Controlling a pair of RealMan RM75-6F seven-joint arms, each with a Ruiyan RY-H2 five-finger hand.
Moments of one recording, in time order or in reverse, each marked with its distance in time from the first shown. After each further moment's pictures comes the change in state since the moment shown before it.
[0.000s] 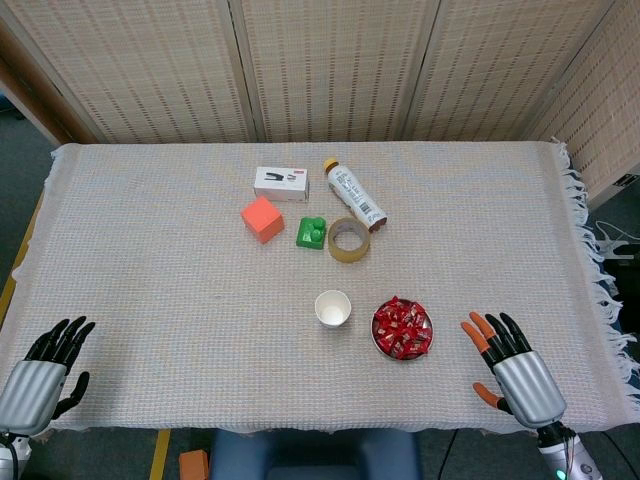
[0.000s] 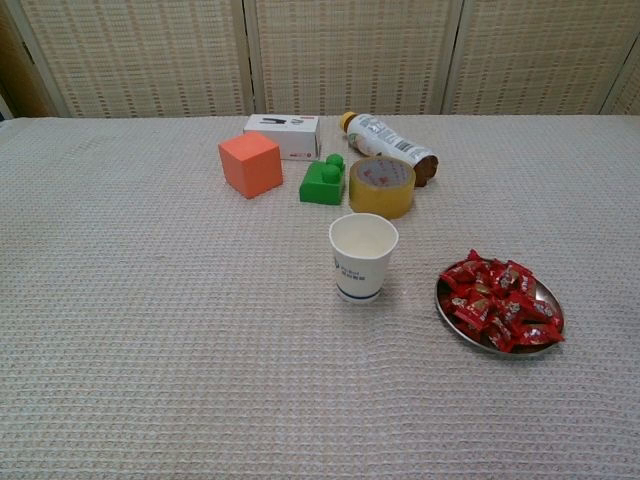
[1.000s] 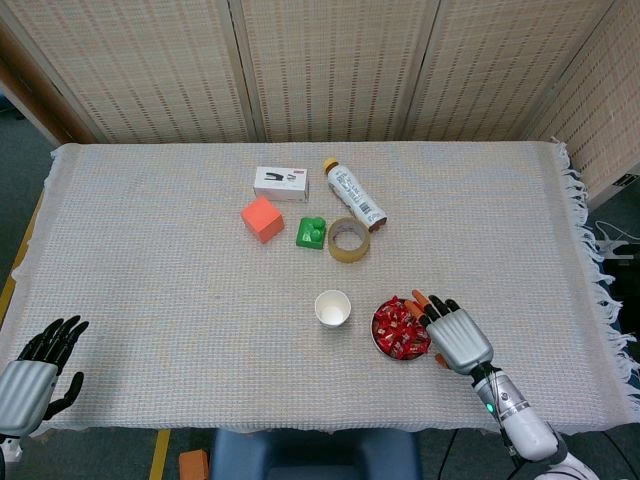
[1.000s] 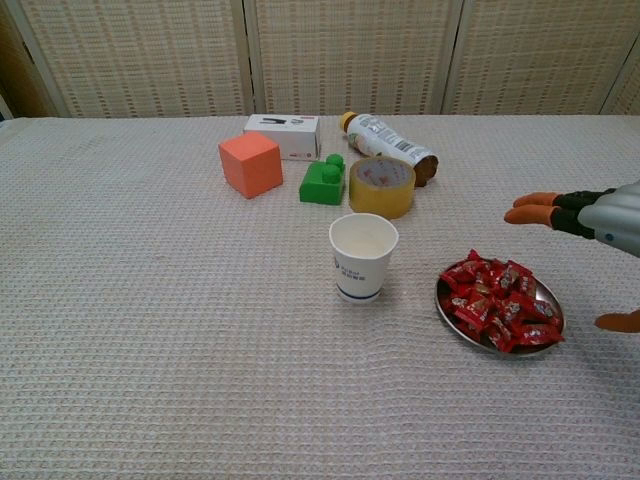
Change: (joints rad) left arm -0.004 0.036 0.006 -0.011 0.006 -0.004 -0.074; right arm 0.295 -0.053 0.161 -0.163 0.448 -0.508 -0.523
